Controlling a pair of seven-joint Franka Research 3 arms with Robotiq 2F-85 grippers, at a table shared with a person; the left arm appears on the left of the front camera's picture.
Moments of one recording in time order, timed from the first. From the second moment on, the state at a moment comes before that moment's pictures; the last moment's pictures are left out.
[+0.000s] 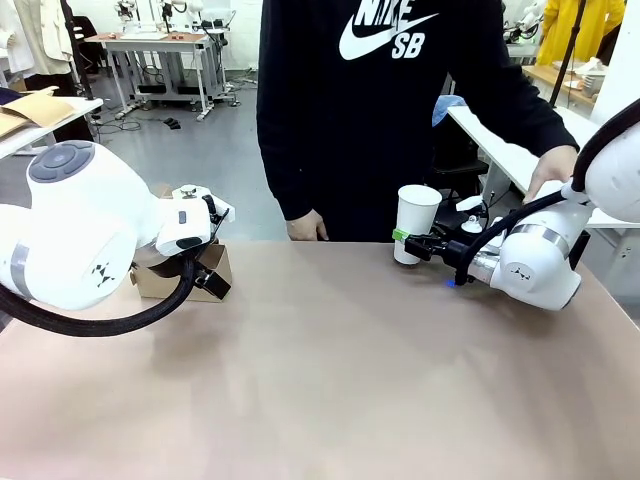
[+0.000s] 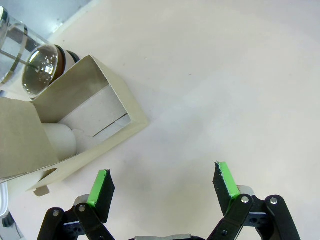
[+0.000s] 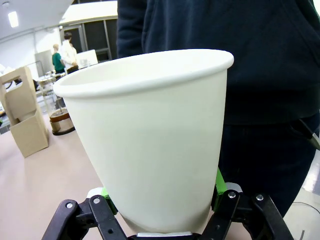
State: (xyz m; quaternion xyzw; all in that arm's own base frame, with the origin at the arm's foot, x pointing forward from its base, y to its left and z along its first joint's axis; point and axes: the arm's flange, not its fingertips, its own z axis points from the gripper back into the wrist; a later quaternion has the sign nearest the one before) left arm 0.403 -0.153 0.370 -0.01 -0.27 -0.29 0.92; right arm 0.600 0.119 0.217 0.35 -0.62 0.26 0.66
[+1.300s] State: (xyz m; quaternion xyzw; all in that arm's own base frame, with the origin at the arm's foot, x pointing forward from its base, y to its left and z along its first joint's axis) left arm 0.403 -0.153 0.370 -0.01 -0.27 -0.29 0.92; right arm 0.600 0.118 0.215 0.34 -0.62 0.25 0.66
